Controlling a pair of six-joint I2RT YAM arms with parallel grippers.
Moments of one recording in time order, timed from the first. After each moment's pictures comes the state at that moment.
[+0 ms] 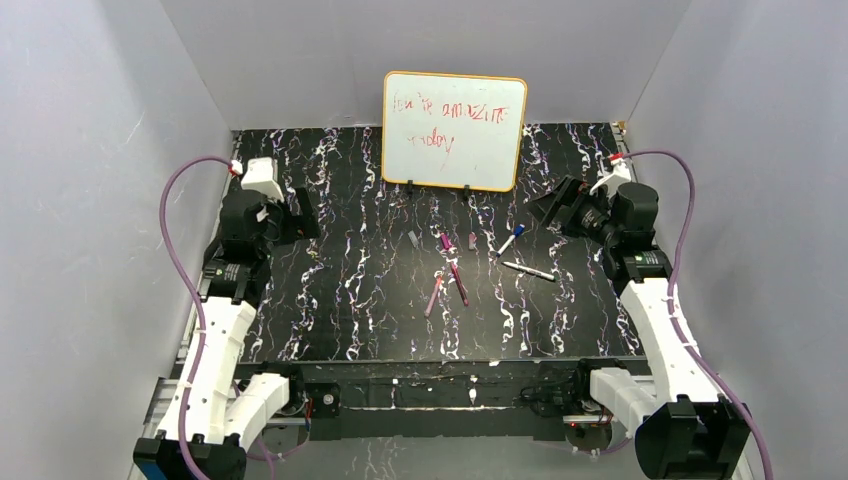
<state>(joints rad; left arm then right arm) -0.10 0.87 0.94 -0.51 -0.06 -0.16 0.04 0.95 0.80 -0.21 -0.47 0.51</state>
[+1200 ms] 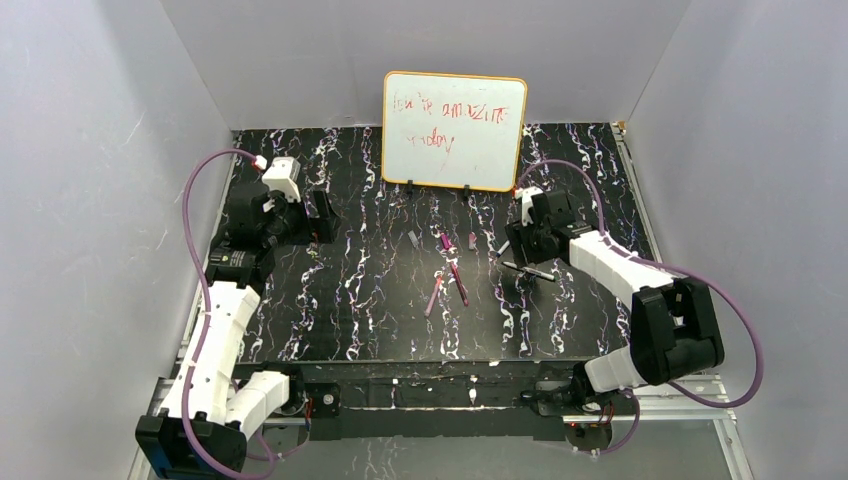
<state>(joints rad) -0.10 0.96 0.98 -0.52 0.23 -0.15 0.33 1.44 0.90 -0.42 0.00 -0.06</state>
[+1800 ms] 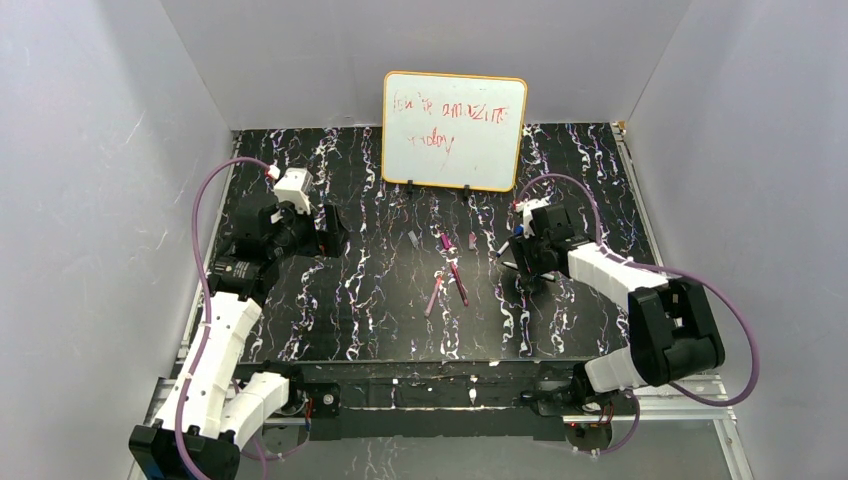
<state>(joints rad) -0.17 0.90 0.93 -0.56 0.25 -0.12 0.33 1.39 0.74 -0.32 0.06 -0.09</state>
